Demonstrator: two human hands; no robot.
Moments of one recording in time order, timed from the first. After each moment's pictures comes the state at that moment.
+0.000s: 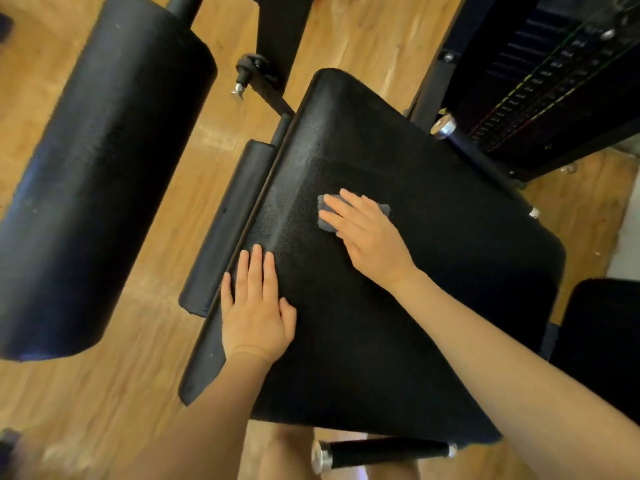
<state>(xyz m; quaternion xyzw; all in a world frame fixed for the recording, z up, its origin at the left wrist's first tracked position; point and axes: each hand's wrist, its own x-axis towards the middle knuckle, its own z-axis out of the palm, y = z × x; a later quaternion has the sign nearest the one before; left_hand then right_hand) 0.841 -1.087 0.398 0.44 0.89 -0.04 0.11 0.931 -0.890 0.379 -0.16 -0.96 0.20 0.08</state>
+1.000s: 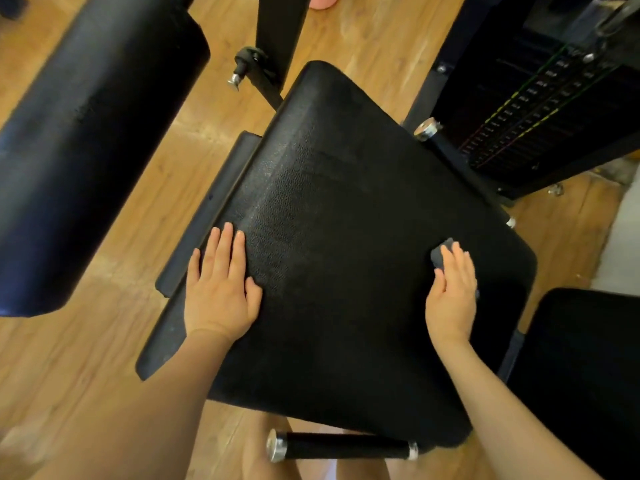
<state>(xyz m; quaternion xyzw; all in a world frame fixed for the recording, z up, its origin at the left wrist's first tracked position) 0.843 -1.088 0.394 0.43 0.90 -0.03 0.09 1.075 -0.892 0.360 -0.61 -0.75 0.26 0.07</state>
